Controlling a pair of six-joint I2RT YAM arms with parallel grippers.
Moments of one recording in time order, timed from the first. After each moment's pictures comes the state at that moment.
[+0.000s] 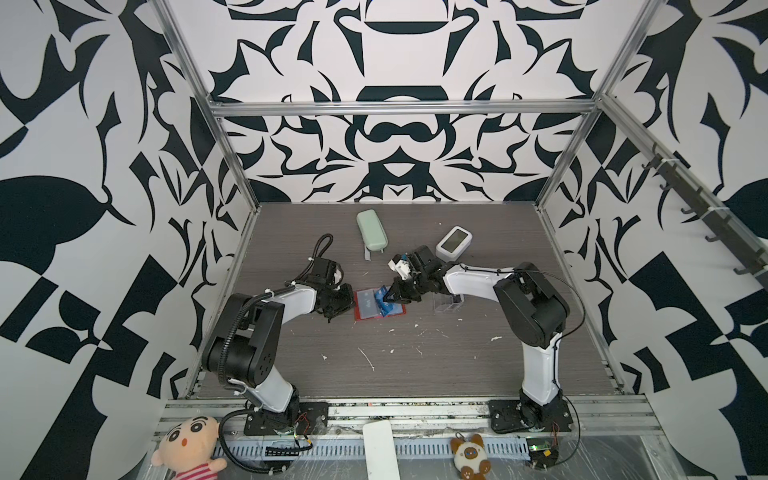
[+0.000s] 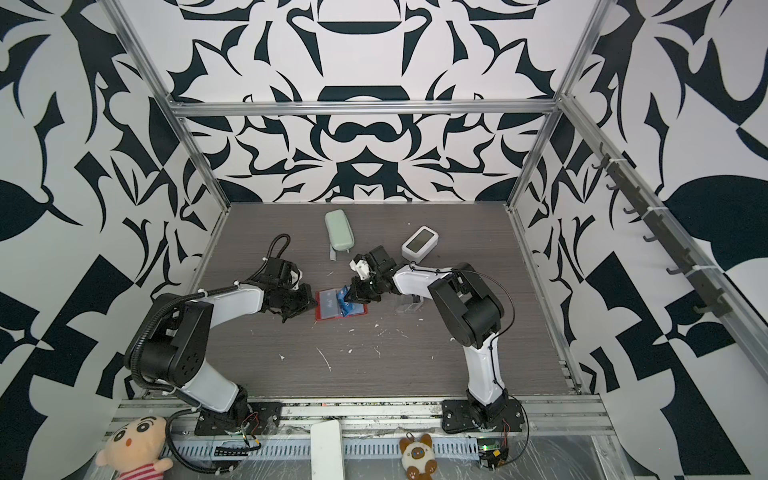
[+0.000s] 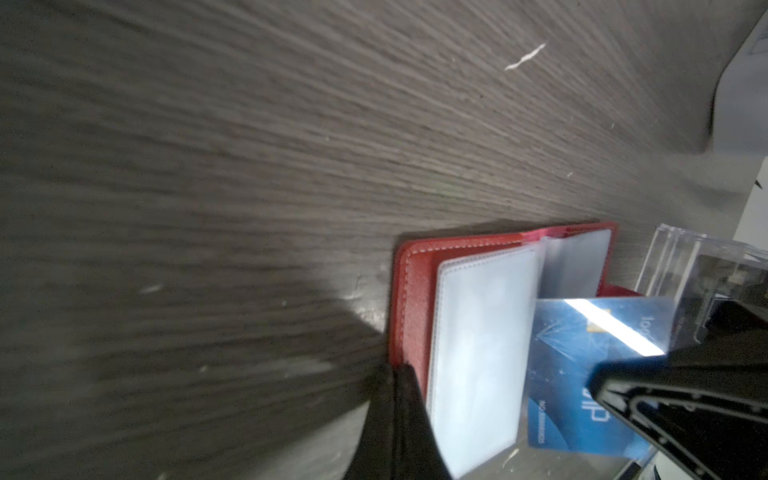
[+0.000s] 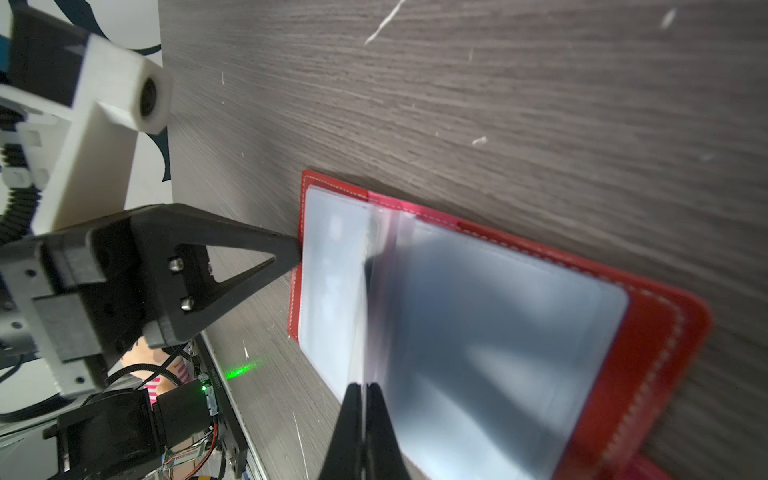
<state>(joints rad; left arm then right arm) -0.30 1.61 0.74 -0.23 0.39 -0.63 0.65 2.00 1.21 -0.16 -0.65 0.61</state>
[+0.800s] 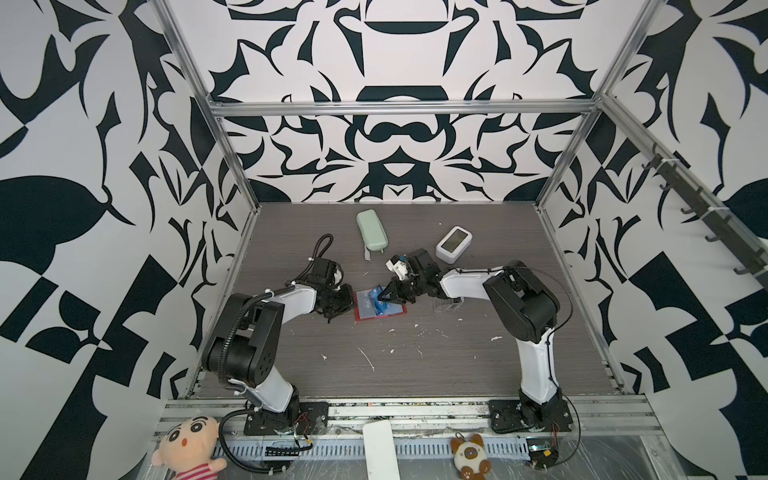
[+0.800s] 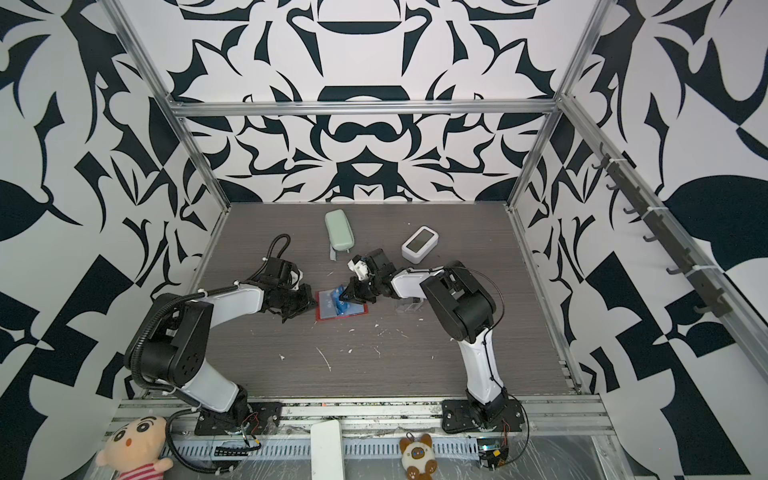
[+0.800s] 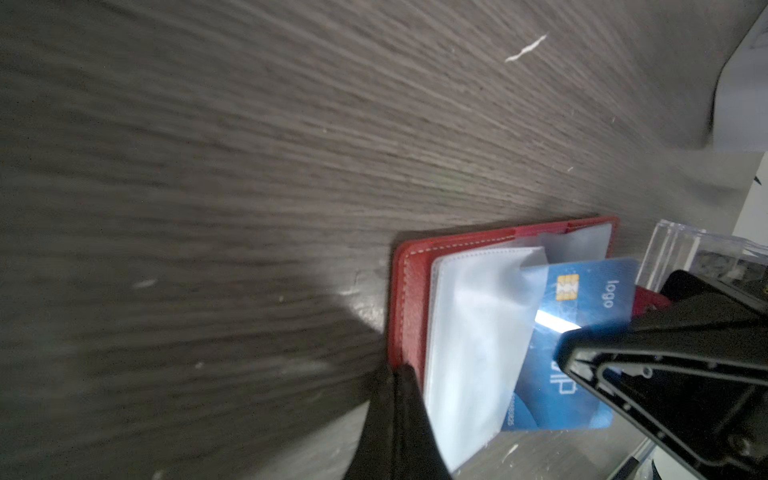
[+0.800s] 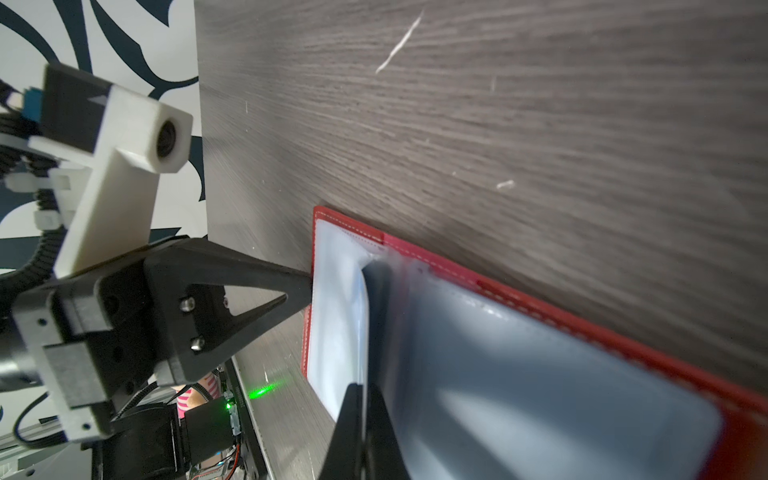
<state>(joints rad) -0.30 1.61 0.74 -0.23 0.40 -0.63 0.65 2.06 1.17 0.06 -0.70 0.72</state>
